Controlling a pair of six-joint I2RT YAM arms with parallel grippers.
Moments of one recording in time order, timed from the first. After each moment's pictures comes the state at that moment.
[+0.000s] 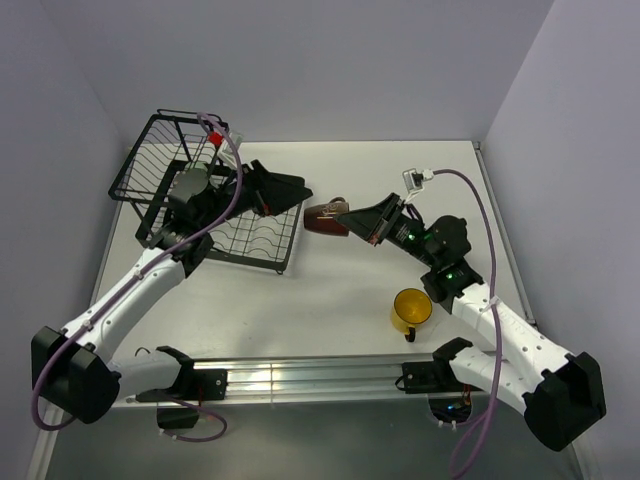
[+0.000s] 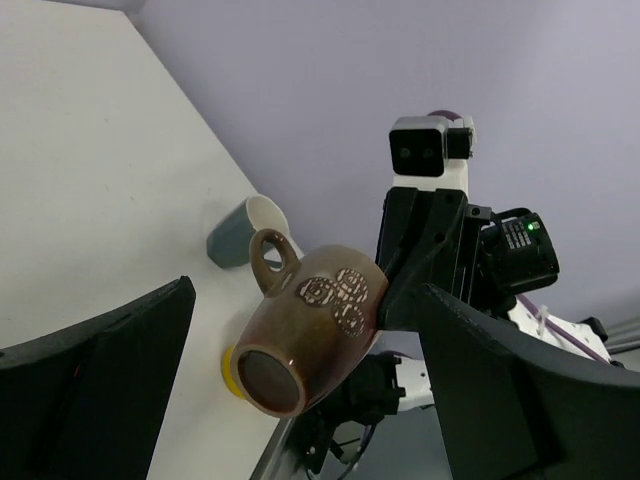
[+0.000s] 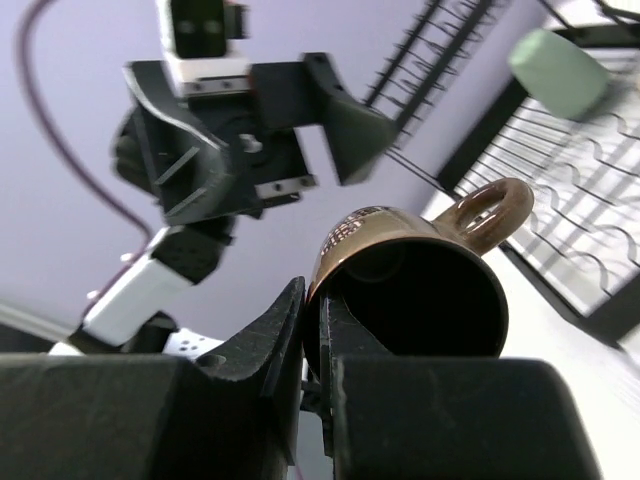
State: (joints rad) left arm -0.48 1.18 1.00 0.25 0.54 -0.86; right arm 0.47 0.94 0.63 0.51 -0.48 1.11
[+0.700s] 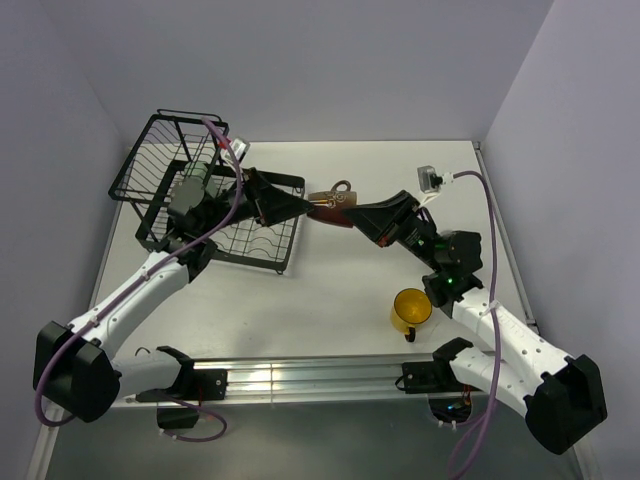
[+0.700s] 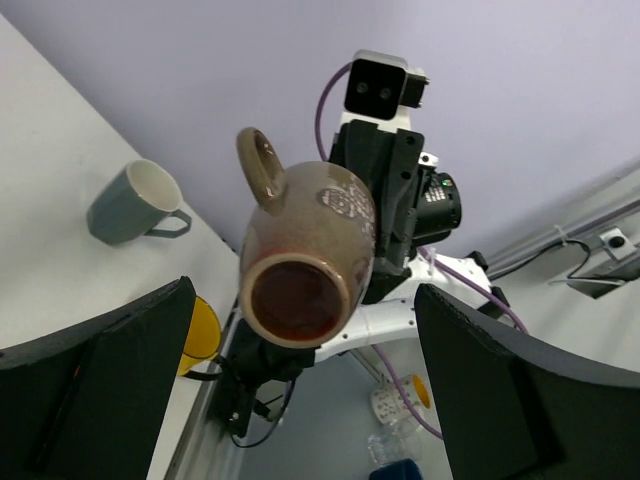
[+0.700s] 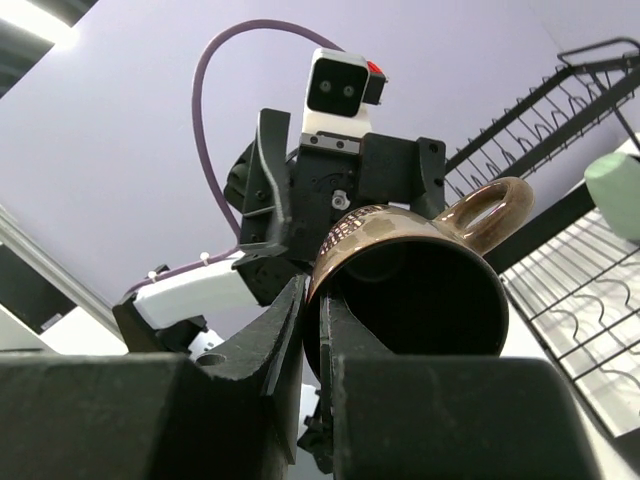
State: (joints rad) left arm -0.49 1.20 0.92 0.51 0.76 -1.07; right arm 0.47 0.91 0.58 0.85 -0.49 1.10
